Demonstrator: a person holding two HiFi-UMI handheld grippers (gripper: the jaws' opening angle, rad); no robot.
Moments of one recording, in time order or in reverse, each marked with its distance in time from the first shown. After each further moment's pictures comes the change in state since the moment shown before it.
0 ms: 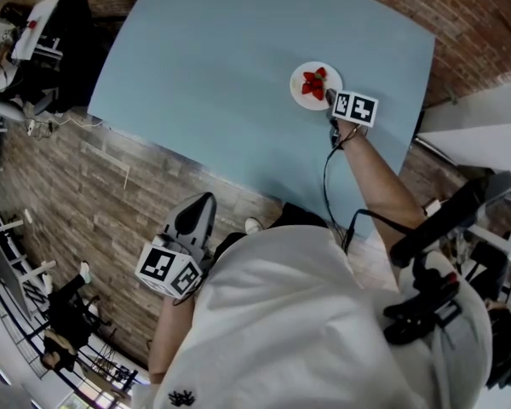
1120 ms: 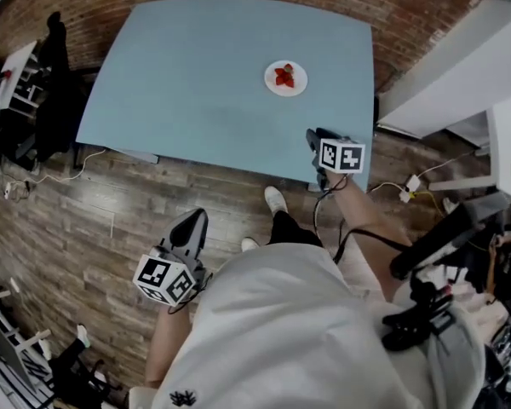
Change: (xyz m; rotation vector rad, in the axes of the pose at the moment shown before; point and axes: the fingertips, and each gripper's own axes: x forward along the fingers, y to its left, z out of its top) left arm -0.121 0.023 -0.068 0.050 -0.055 -0.231; right arm -0.197 0.090 -0.128 -0.065 -0.167 0.007
